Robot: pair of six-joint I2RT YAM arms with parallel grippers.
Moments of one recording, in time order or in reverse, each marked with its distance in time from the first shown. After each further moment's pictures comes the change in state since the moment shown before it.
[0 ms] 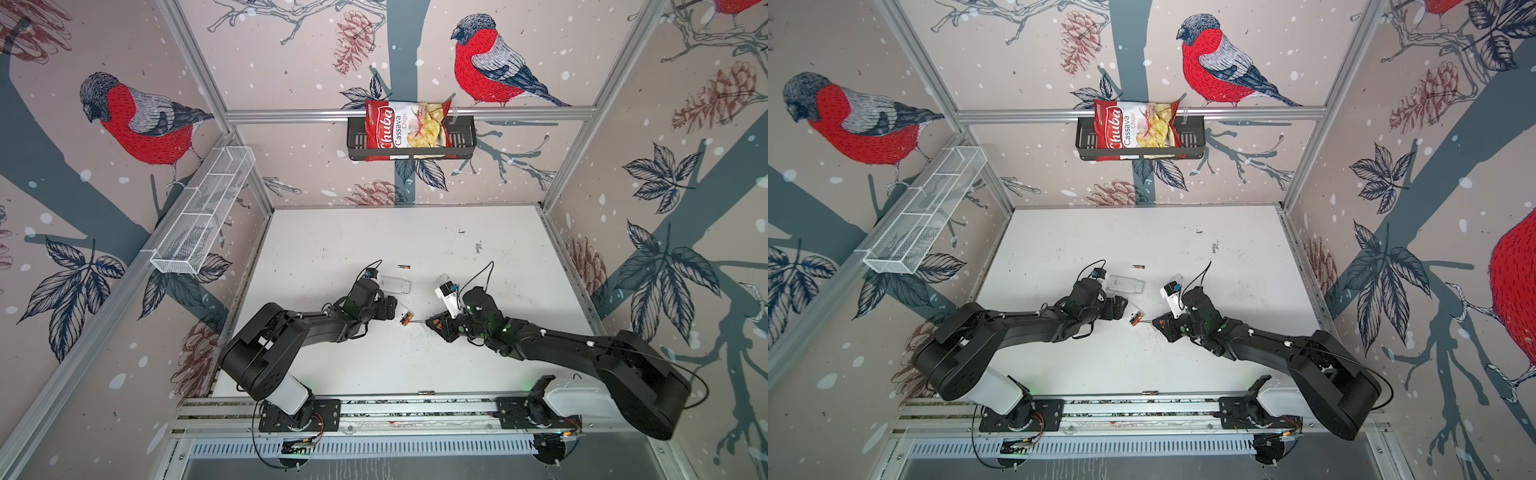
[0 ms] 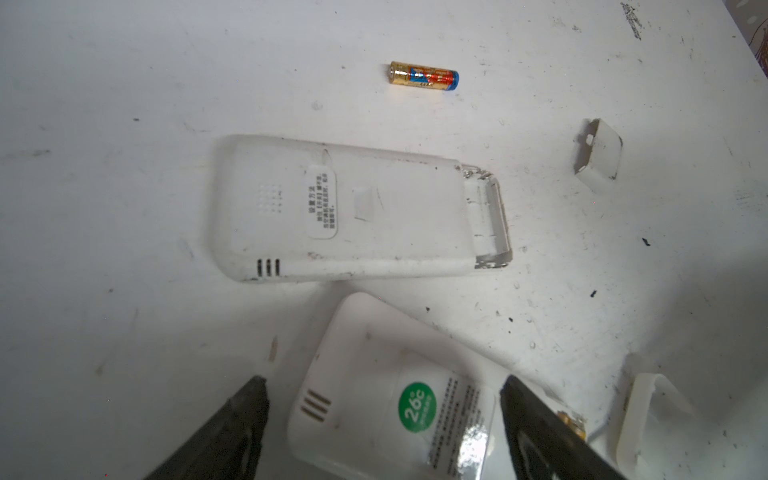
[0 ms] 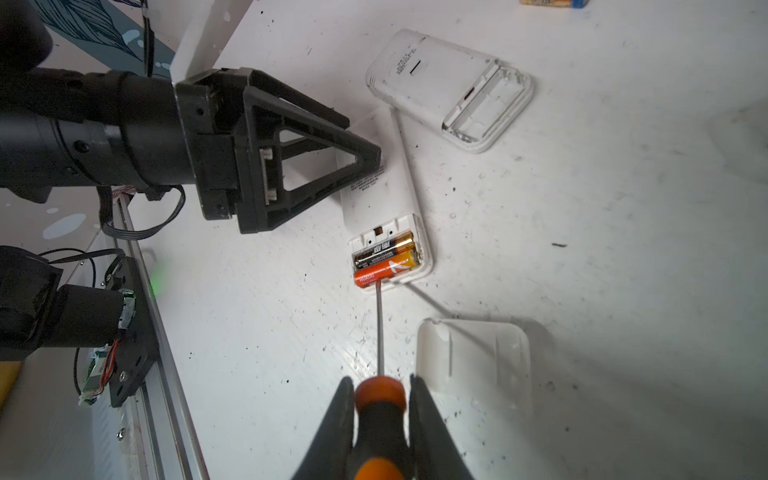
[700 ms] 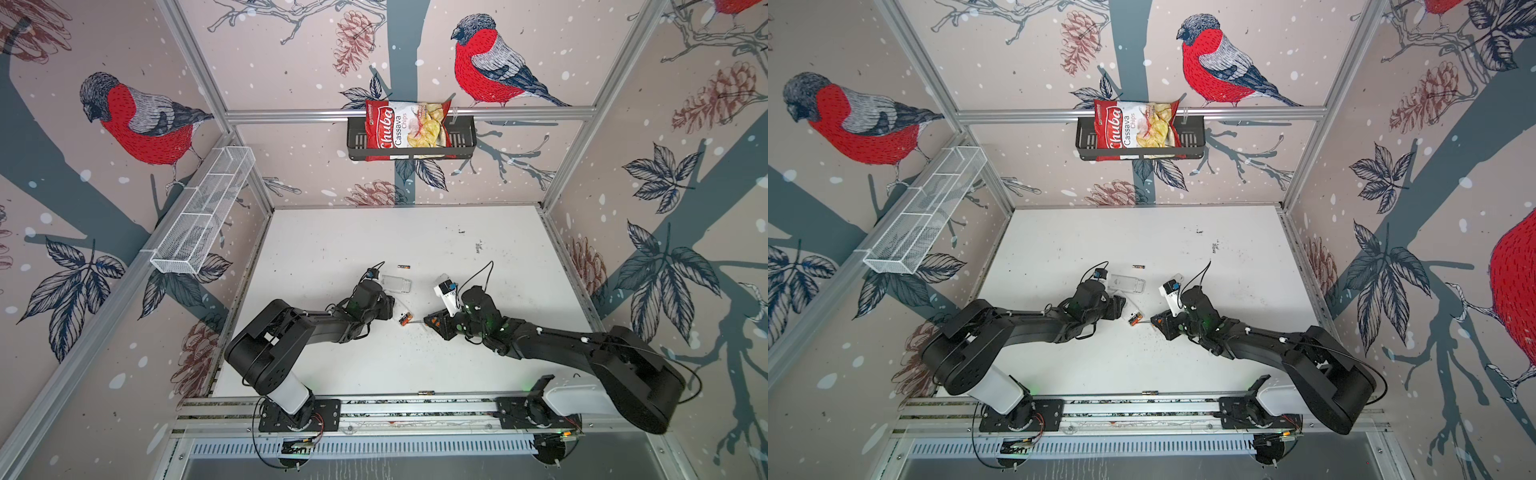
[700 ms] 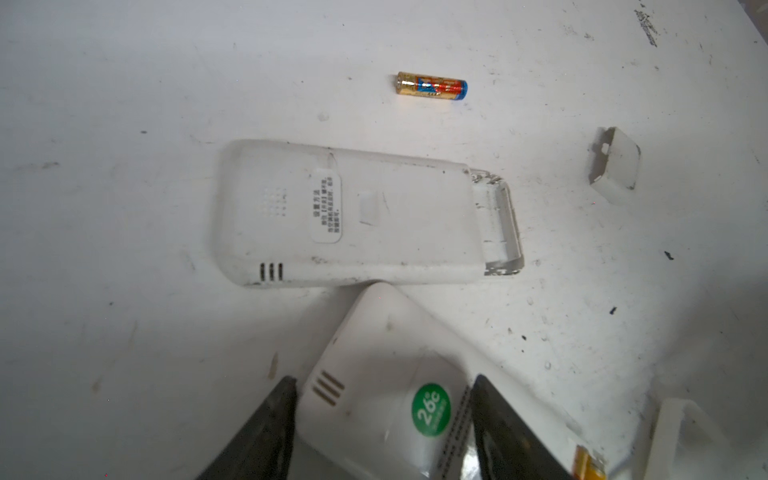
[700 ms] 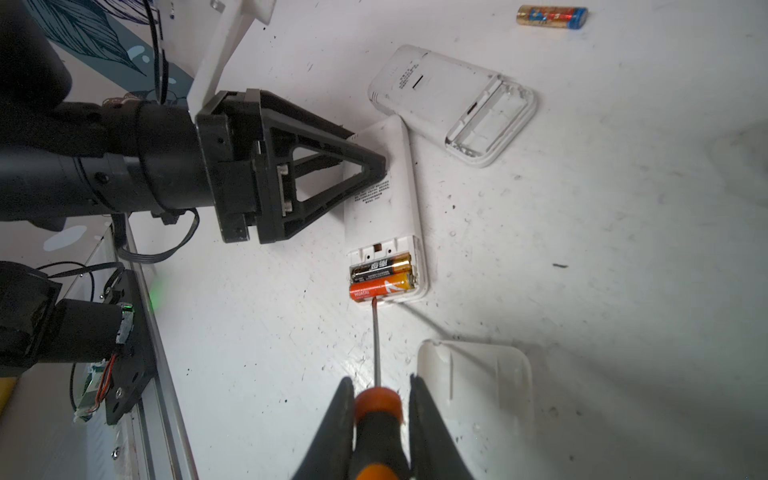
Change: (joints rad) left arm -0.029 0.037 -0.002 0.048 -0.058 -0.009; right arm 0.002 0.031 0.002 0.061 0.019 0.021
